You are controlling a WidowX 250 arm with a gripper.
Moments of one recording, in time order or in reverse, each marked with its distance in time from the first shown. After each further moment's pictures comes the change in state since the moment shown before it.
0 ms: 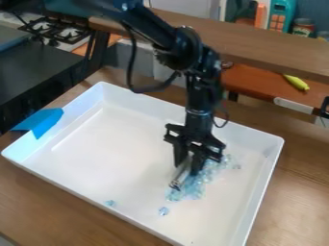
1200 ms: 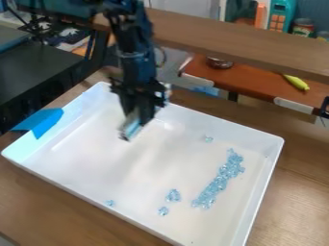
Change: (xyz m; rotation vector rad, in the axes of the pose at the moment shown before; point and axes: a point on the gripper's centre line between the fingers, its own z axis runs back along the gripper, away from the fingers) arm -0.026 0.105 0.082 -0.007 -0.201 0.031
